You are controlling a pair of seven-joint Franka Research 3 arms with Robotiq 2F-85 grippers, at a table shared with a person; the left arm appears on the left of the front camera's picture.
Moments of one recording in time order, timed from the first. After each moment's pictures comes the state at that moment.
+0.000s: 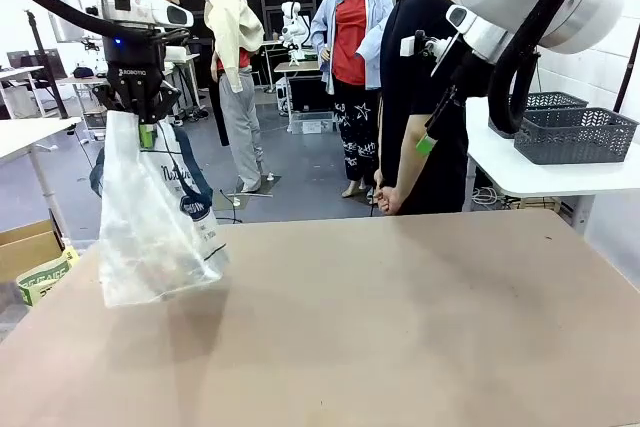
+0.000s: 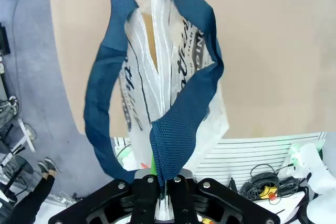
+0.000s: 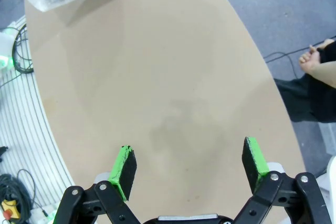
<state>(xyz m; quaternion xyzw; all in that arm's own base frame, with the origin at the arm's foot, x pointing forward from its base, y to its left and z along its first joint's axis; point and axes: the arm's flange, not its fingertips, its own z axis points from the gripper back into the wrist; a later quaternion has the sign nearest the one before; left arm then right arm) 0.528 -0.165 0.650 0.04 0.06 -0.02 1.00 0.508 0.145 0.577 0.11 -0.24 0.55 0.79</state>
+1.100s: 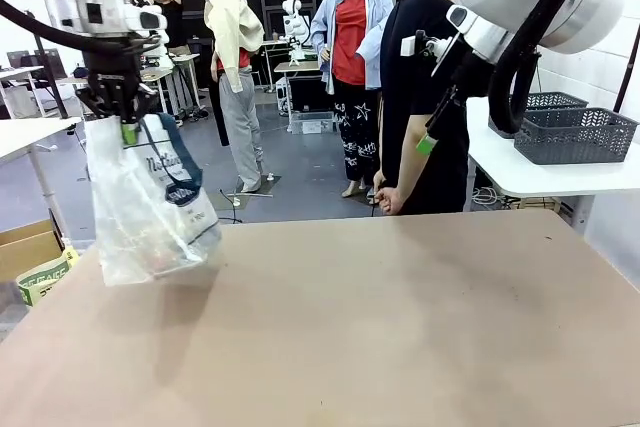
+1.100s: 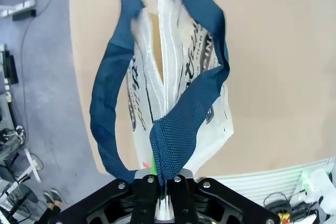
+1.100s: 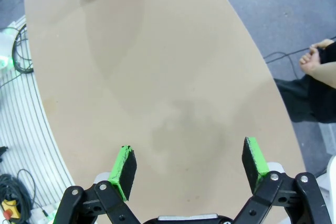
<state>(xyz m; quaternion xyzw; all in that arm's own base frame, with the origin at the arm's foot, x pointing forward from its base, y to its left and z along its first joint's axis) 0.554 -0.101 0.642 0.05 -0.03 -0.03 1.00 0.509 0.144 0.577 0.11 -0.24 0.55 0.79</state>
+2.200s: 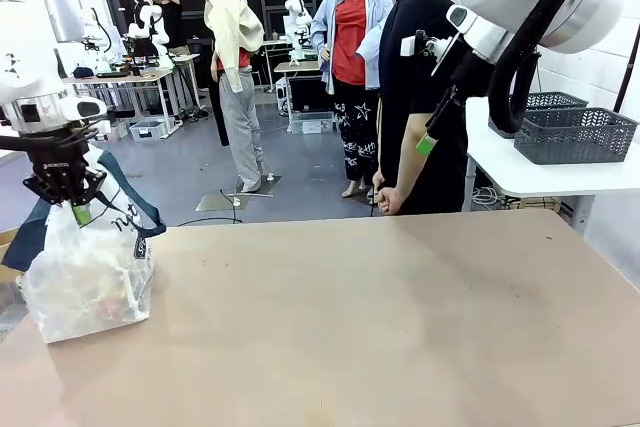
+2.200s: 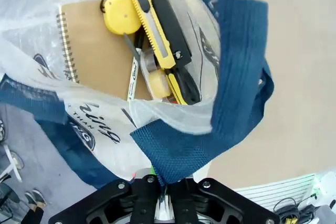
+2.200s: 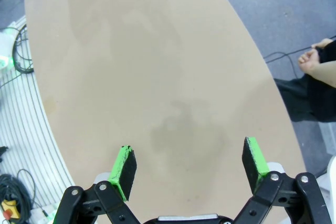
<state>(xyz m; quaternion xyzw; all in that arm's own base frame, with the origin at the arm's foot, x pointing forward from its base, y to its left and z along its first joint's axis) 0.511 -0.002 0.515 0.01 -0.01 -0.01 1.00 0.509 0.144 0.577 0.11 -0.24 0.55 0.79</state>
